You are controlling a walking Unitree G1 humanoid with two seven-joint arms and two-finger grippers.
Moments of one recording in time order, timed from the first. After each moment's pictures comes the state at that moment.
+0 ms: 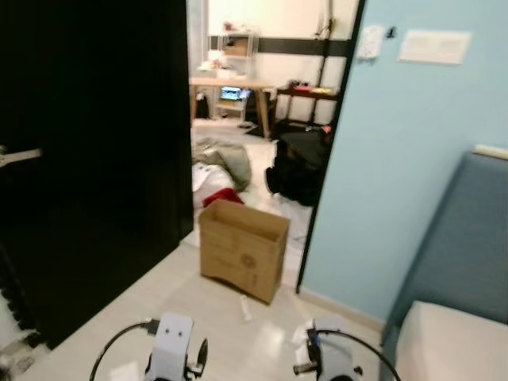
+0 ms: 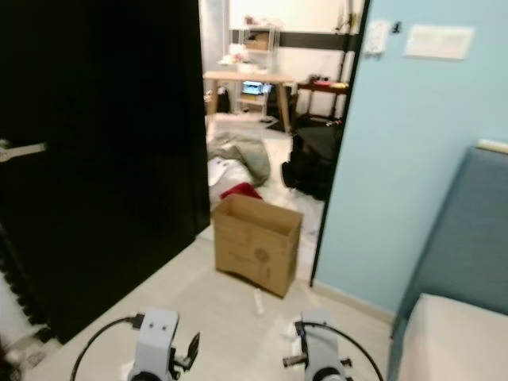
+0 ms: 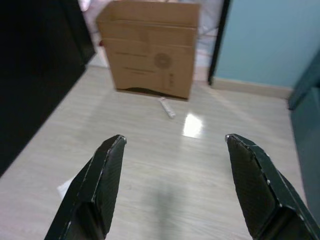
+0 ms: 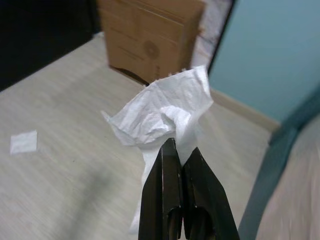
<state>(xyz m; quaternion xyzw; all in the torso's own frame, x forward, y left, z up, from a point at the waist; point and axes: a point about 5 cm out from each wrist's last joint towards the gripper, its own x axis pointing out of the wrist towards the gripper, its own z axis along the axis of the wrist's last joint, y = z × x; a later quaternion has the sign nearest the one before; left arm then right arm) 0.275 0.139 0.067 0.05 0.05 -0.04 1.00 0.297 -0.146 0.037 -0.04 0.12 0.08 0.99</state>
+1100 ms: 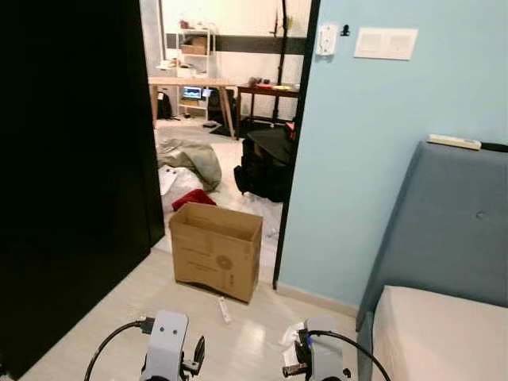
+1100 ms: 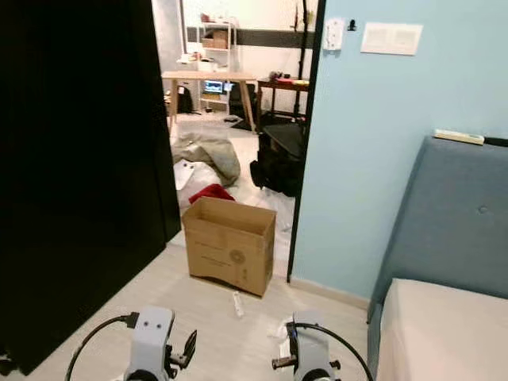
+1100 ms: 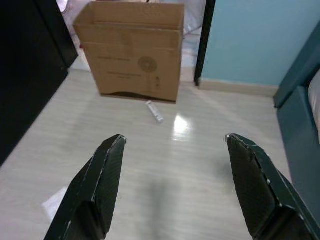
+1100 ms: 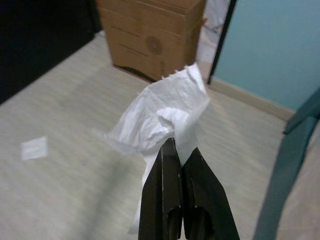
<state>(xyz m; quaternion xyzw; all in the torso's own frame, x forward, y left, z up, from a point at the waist) 0.278 0.138 0.072 0.03 0.04 -0.05 1.00 0.295 -0.137 0.034 -0.02 0.13 0.09 0.99</state>
